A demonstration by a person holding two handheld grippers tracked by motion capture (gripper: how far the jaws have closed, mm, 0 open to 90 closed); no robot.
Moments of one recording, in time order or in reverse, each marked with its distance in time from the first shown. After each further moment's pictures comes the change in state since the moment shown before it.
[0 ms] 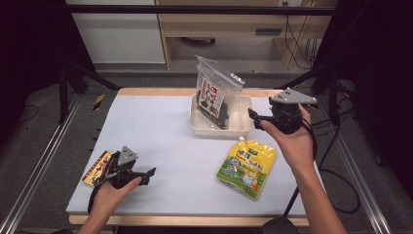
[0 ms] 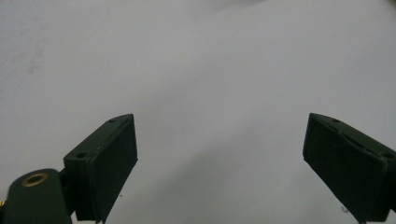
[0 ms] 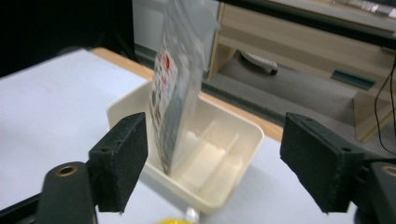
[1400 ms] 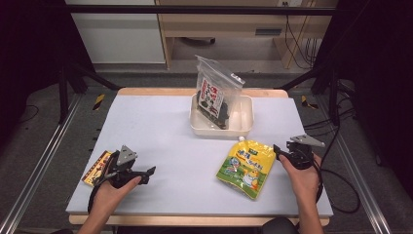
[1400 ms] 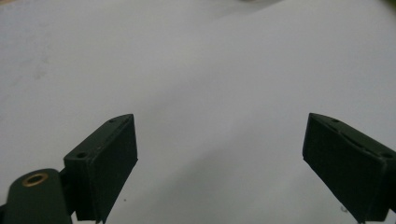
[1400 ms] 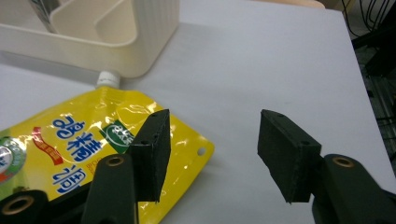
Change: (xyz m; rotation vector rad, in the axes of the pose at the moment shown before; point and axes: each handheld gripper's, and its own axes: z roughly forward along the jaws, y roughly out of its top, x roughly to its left) left arm 0.001 0.002 -0.002 -0.017 0.005 0.004; right arm -0.041 -0.164 0.019 0.195 -0.169 0.256
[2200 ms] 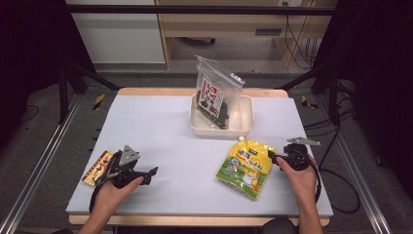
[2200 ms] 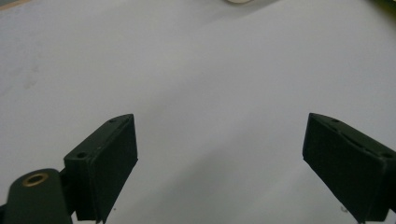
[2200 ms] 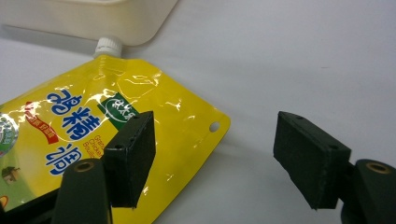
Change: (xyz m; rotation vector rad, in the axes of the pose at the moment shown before) left arm -0.006 0.004 0.001 -0.006 -0.016 0.020; right arm -0.007 -0.013 0.024 0.093 0.093 0.046
